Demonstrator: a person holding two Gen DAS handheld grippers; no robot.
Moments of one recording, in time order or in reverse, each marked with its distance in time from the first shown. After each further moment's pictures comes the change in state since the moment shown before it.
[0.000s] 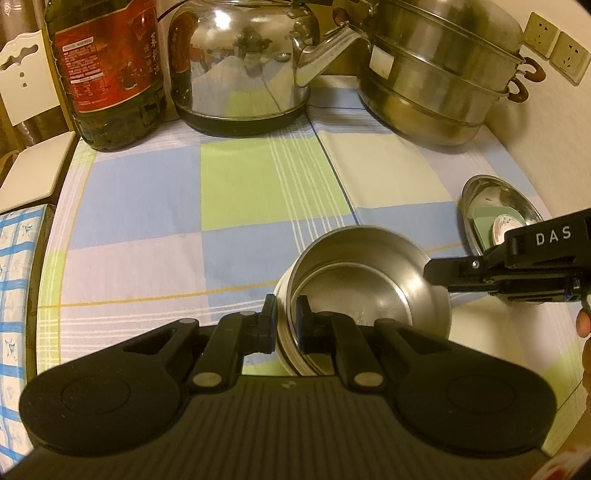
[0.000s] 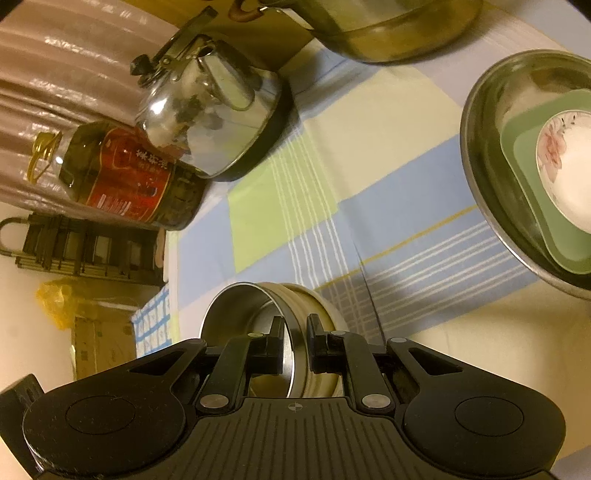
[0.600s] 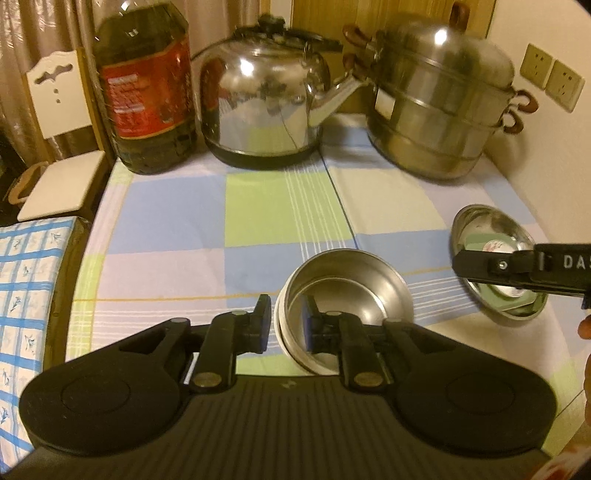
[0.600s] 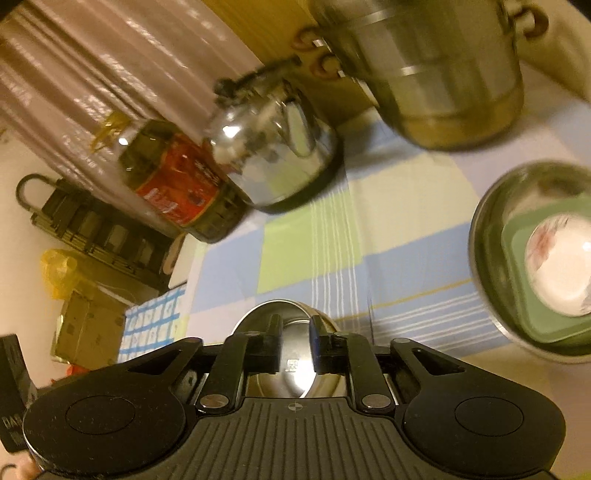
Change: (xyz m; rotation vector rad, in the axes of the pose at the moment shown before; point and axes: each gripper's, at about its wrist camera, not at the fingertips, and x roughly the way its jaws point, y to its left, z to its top) left arm -0.064 -0.016 -0.019 -0.042 -0.127 0.068; right arm -0.062 0.027 -0.041 -0.297 -0.188 0.014
